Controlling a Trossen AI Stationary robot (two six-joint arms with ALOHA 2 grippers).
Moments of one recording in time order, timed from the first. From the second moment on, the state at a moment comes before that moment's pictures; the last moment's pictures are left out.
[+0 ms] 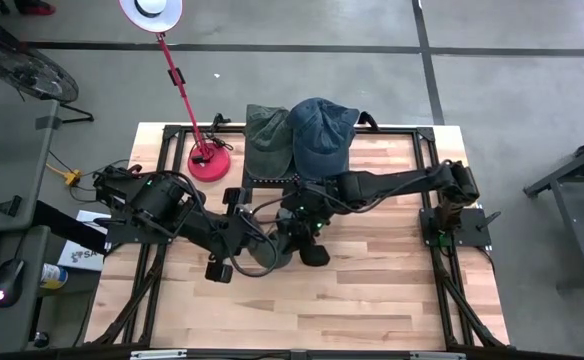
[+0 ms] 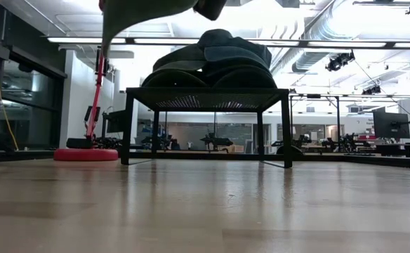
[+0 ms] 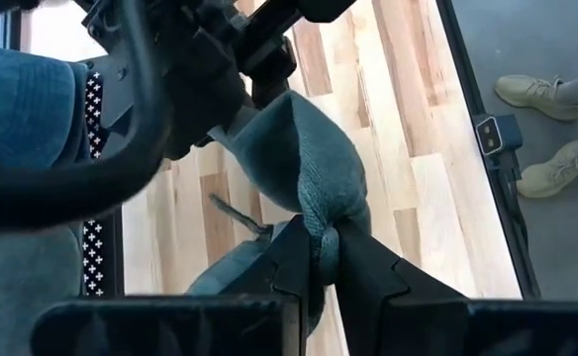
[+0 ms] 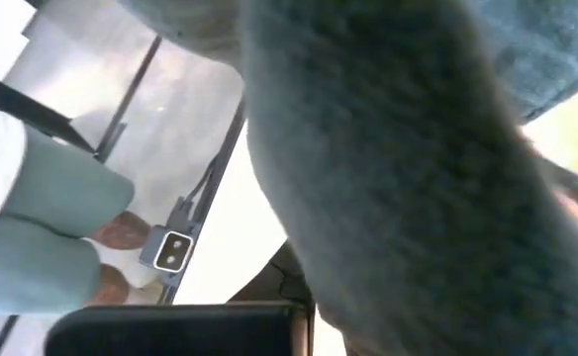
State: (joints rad) left arm -0.47 1.75 2.36 -1.57 -0.28 -0.21; right arm 0.11 1.86 1.78 -0.71 -0.43 0.09
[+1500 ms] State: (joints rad) left arm -0.47 1.75 2.36 -1.57 -0.32 -0.21; right arm 0.25 1.77 1.79 -0.95 -0.17 0.18
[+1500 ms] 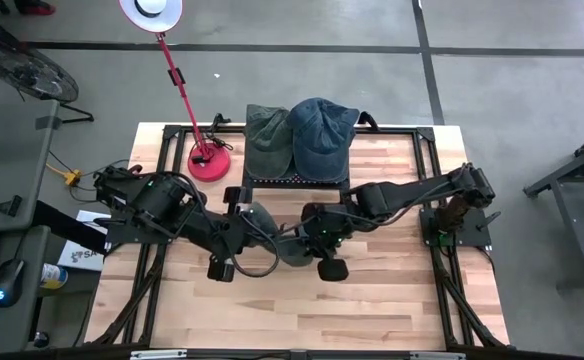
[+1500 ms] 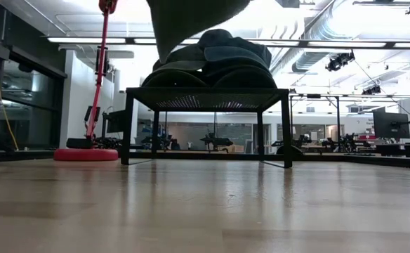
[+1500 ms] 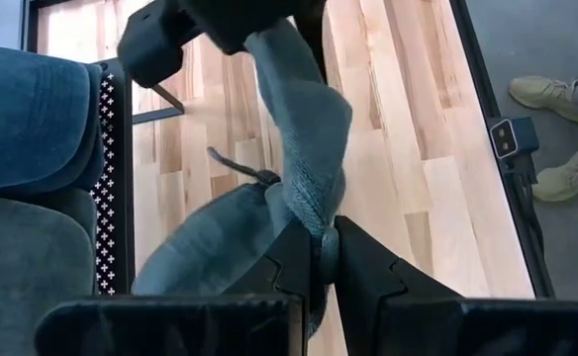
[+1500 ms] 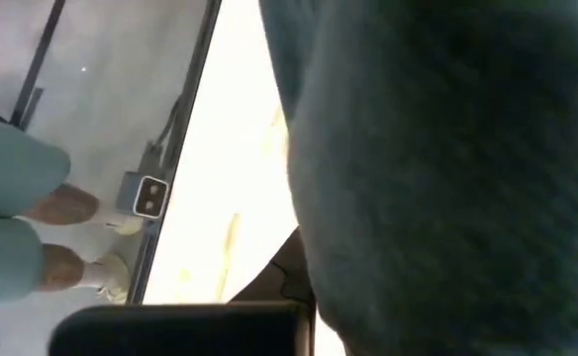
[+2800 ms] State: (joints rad) left arm -0.04 1.61 2.36 -1.49 -0.08 0.22; right arm 0.26 1.44 1.78 -1.21 0.22 0.28
